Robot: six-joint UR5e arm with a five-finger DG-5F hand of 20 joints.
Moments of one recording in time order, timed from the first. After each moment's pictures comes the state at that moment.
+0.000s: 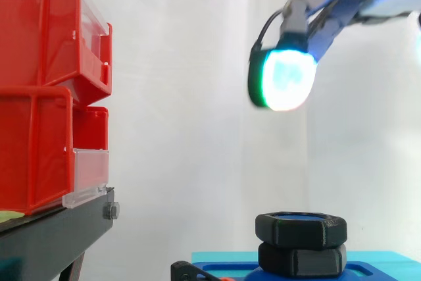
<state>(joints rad) 0.00 -2.12 -1.01 -3.29 -1.94 -1.59</state>
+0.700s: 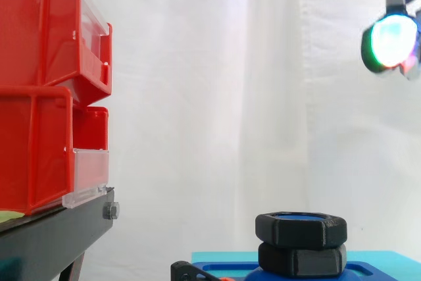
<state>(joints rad) 0.01 -1.74 -1.50 -3.11 -1.57 -1.10</state>
